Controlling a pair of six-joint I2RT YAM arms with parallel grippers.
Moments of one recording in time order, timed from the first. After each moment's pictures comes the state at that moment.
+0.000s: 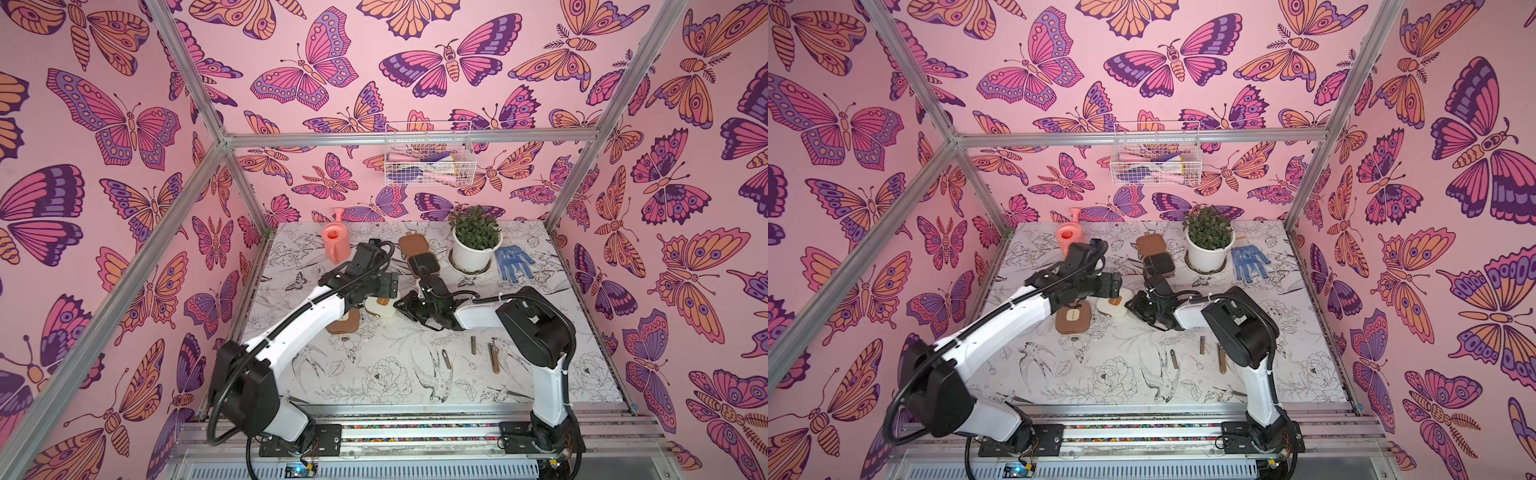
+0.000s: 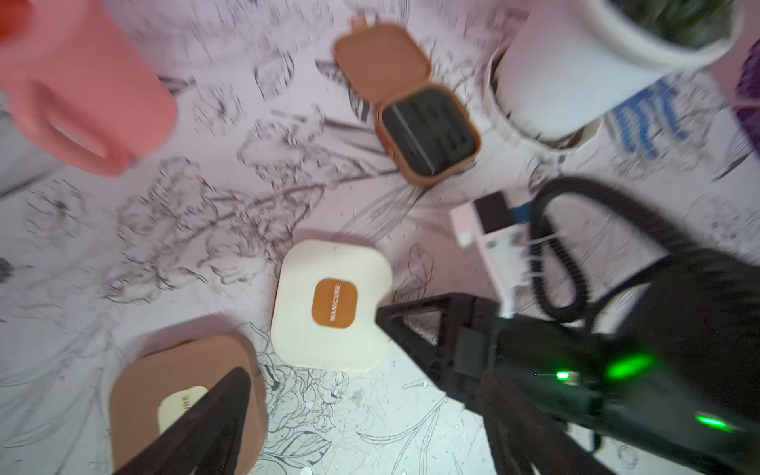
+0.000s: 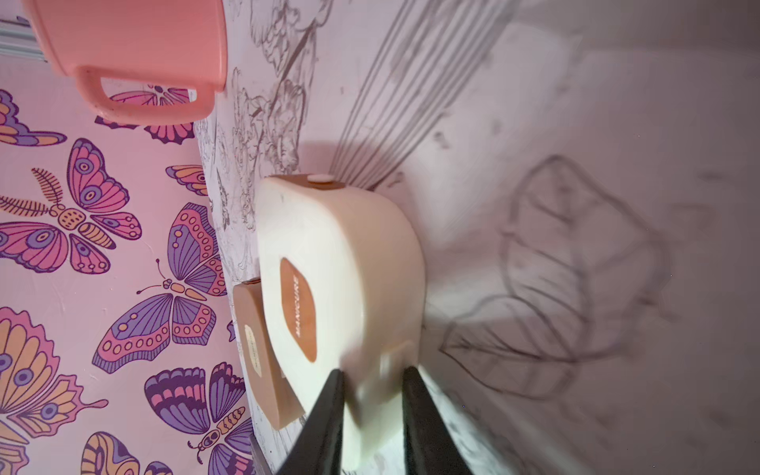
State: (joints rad) left arm -0.56 1.44 1.27 -0.59 -0.11 -0.33; right arm 0.70 2.07 1.11 0.32 -0.29 1.19
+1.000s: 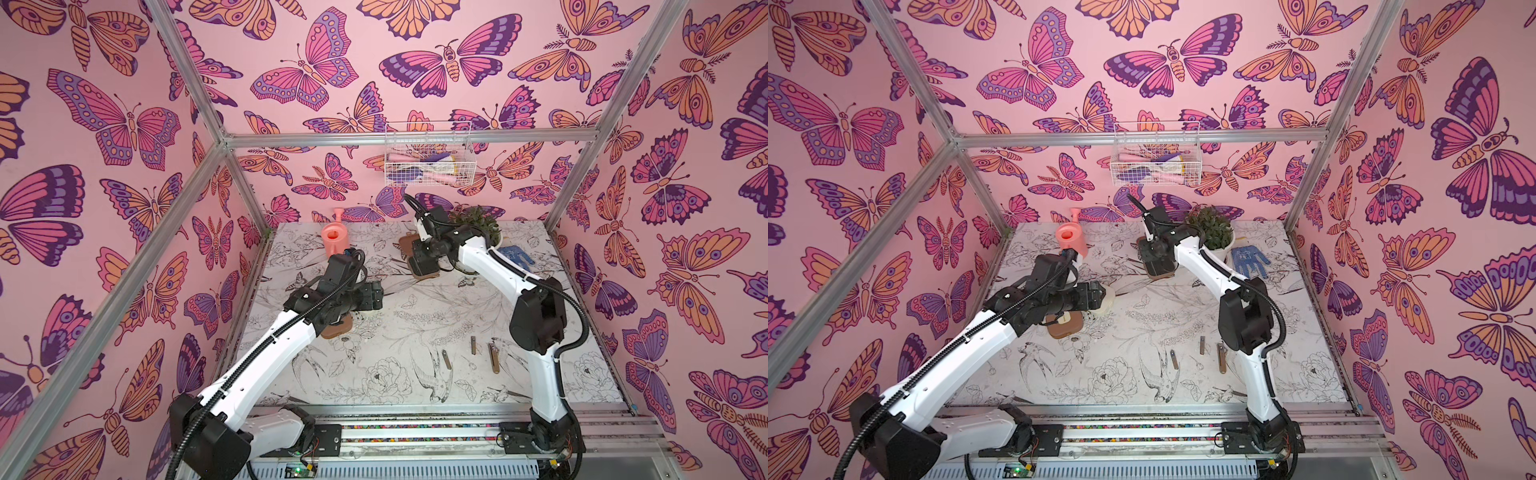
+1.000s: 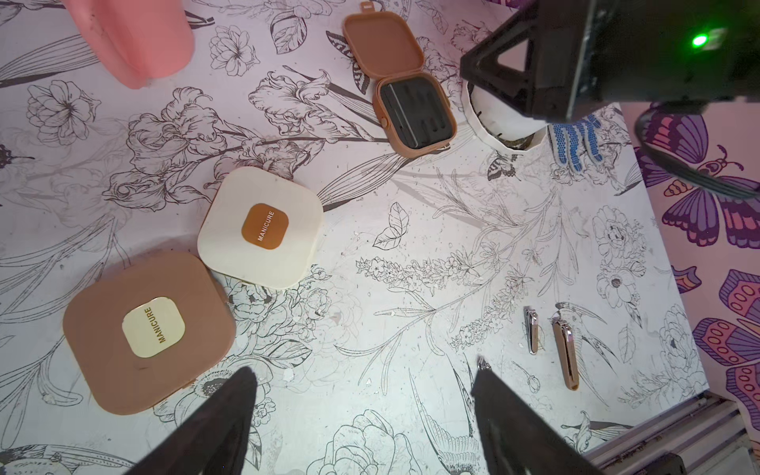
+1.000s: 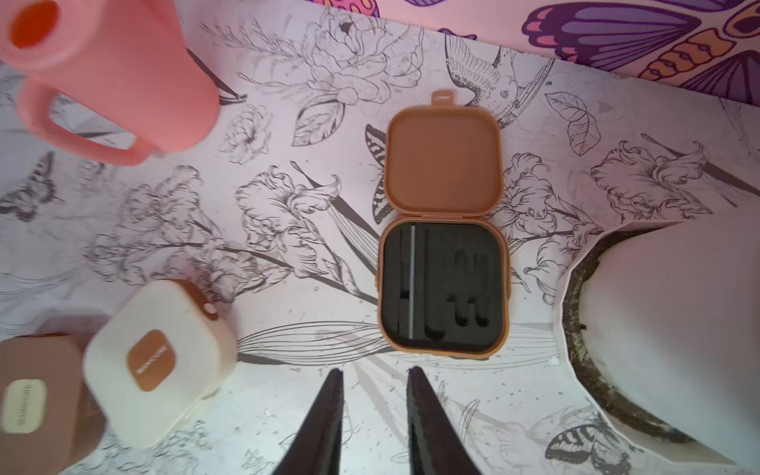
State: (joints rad) left arm -0.52 1.22 1.14 -0.72 0.00 -0.48; right arm 0.55 2.19 2.04 -0.76 0.06 0.18
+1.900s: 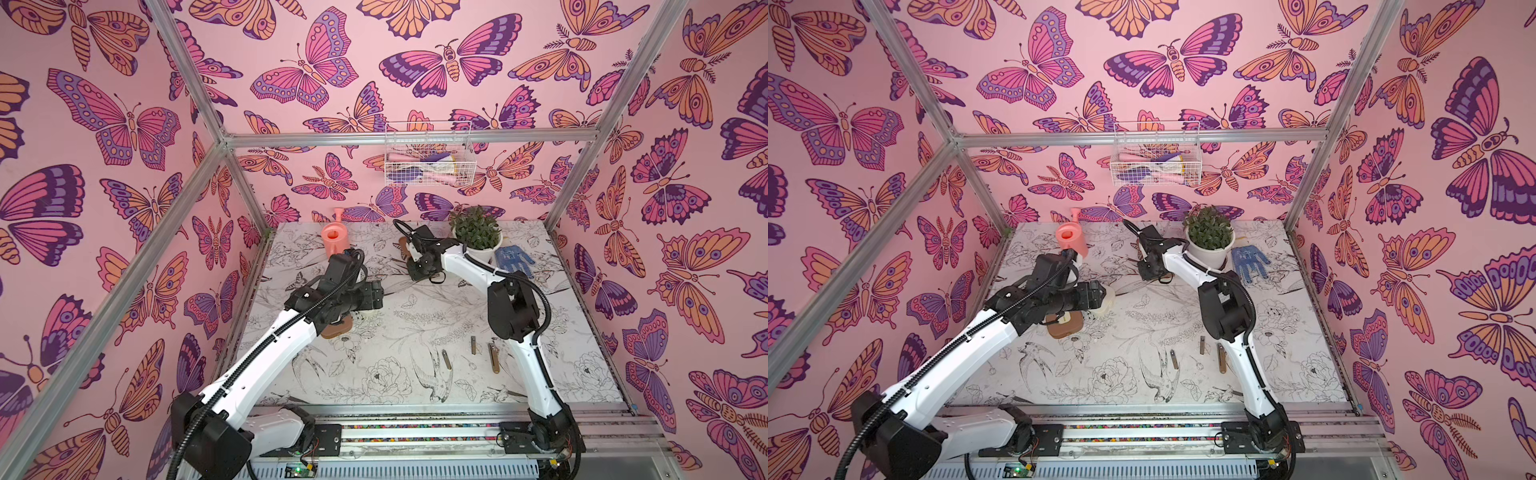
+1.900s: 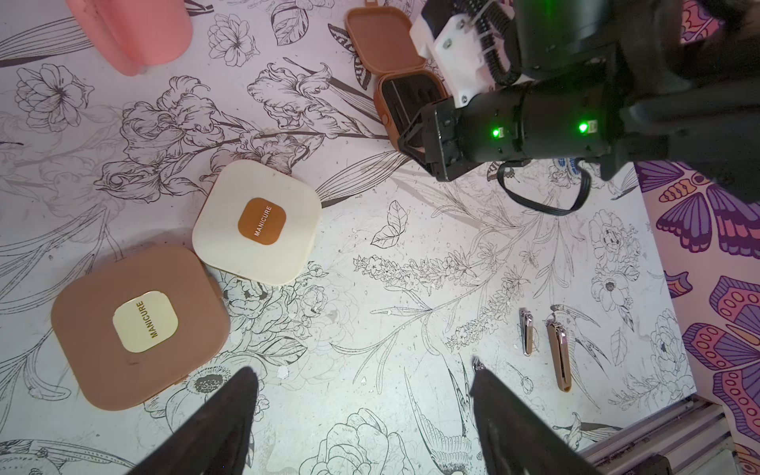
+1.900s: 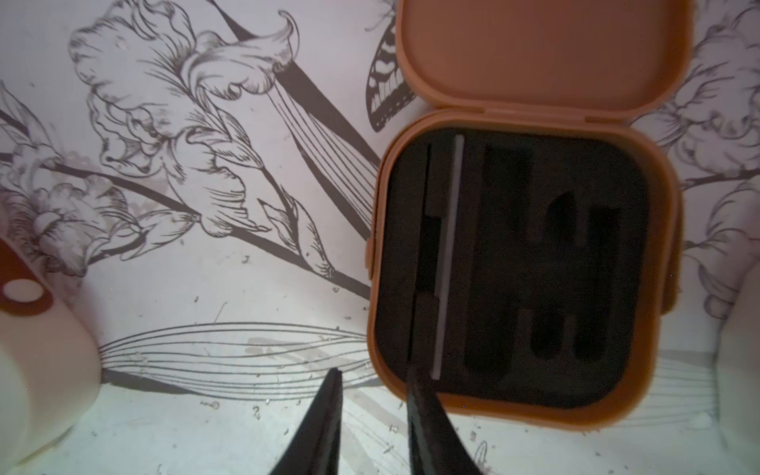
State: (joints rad) left arm -0.52 1.23 1.14 -0.72 0.01 -0.50; right arm 0.55 2.40 2.06 -0.77 0.01 0.16
